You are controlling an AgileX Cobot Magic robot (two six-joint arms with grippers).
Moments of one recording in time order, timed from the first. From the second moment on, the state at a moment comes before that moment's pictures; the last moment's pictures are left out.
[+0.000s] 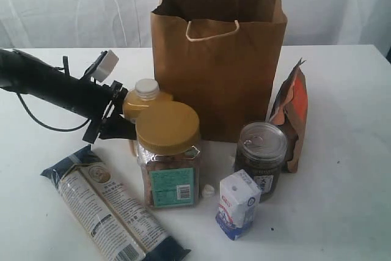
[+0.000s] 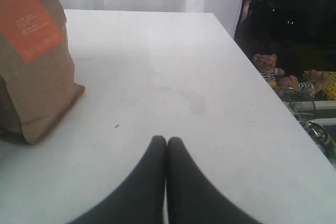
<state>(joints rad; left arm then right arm) -0.12 2.25 -1.49 -1.19 1.30 2.11 -0.15 0.01 0.00 0.03 0.34 -0.05</state>
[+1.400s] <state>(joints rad) 0.15 1.93 -1.51 -1.65 1.32 2.11 -0.15 0.01 0.00 0.03 0.34 -0.05</state>
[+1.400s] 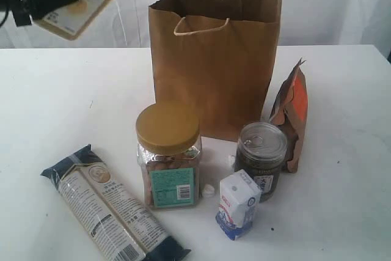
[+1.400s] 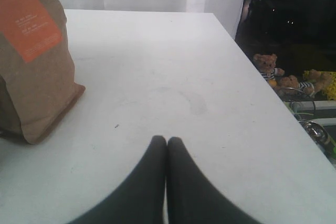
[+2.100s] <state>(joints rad) -0.13 1.92 -1.72 -1.72 1.32 2.11 -0.15 0.01 0.00 0.03 0.34 -0.05</state>
